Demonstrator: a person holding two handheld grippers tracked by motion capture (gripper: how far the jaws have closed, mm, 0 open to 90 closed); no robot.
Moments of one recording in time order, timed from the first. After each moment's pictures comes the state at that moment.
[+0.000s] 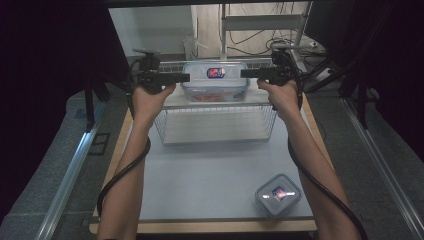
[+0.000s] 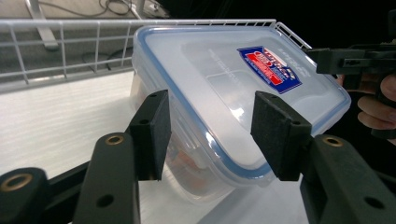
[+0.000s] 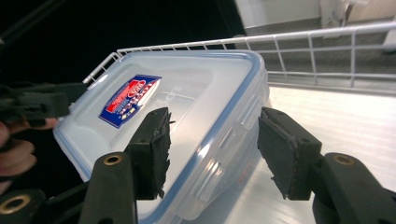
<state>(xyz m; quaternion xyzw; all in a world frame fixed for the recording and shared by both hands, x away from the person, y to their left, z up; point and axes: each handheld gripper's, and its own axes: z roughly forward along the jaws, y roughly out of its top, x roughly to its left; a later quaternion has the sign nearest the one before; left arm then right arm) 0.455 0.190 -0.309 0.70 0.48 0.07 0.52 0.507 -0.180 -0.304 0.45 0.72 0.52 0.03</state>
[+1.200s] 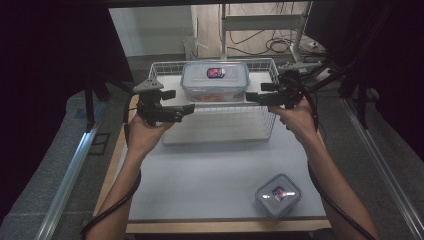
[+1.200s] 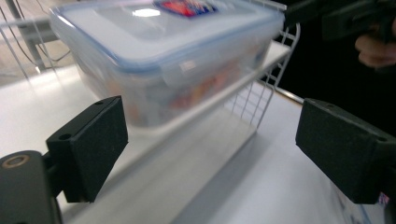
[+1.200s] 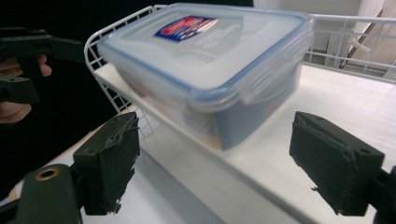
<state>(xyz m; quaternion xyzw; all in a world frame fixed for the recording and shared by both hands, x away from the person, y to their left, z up) 0.368 0.171 -0.340 0.75 0.35 0.17 0.53 0.439 -0.197 -0.314 0.34 0.78 0.52 0.10</state>
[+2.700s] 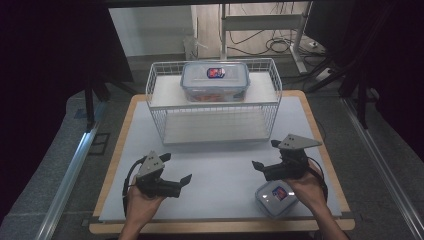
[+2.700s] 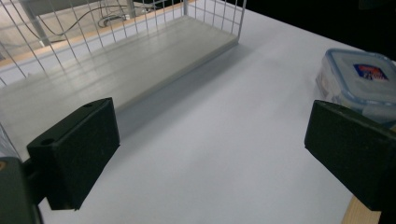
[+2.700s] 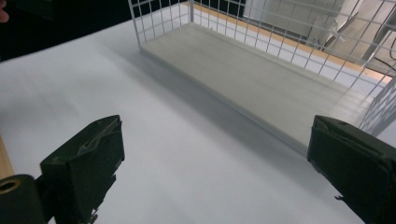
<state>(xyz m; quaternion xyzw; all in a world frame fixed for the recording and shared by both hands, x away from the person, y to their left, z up) 0.245 0.166 -0.464 0.77 0.36 0.19 0.49 0.310 -0.221 -0.423 0.29 0.82 0.46 0.18</state>
